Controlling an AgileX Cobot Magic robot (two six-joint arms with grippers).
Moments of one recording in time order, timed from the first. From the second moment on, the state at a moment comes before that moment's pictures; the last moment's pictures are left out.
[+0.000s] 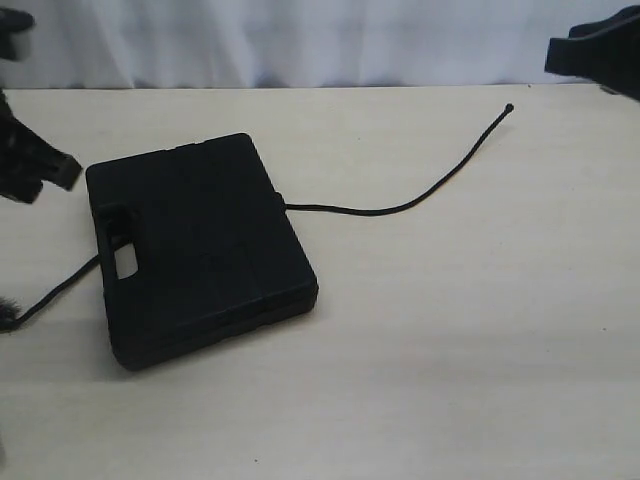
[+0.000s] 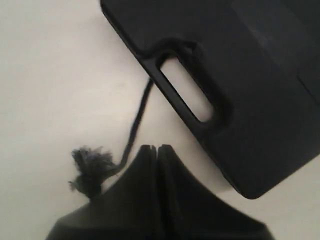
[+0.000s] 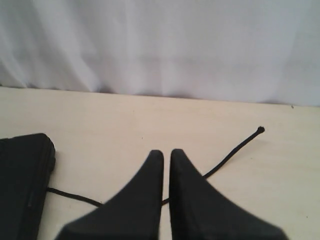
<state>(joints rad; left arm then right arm) -0.07 1.43 -1.05 0.04 0.96 0.07 0.14 1.13 -0.81 0.41 0.18 -0.33</state>
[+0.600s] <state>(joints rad) -0.07 1.83 -1.05 -0.01 0.80 -0.08 0.14 1.18 -0.81 0.41 0.17 -0.33</state>
